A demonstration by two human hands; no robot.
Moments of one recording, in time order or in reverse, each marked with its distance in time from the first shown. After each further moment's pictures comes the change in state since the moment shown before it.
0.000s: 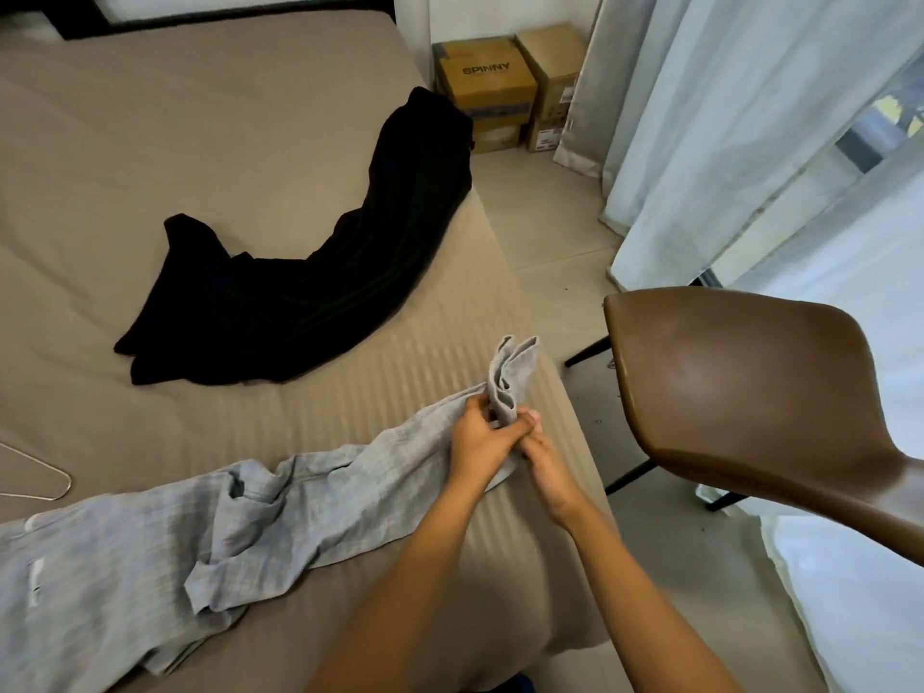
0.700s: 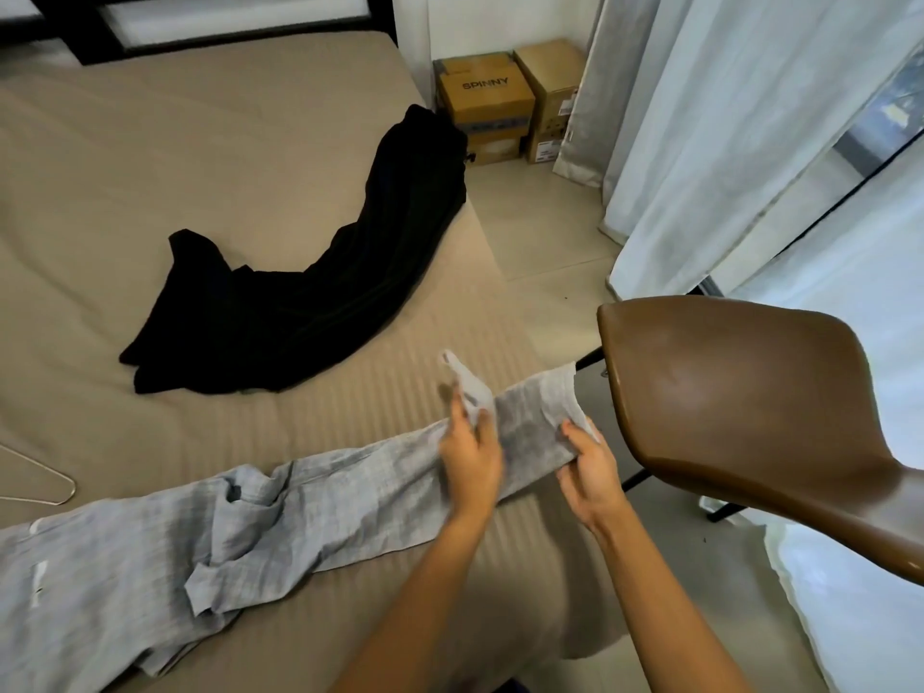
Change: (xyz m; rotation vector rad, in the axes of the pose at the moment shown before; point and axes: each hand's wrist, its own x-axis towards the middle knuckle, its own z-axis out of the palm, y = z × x) left_hand -0.023 0.000 0.015 0.045 0.321 0.277; right_hand -0.020 -0.041 -0.034 0.400 0.261 0.033
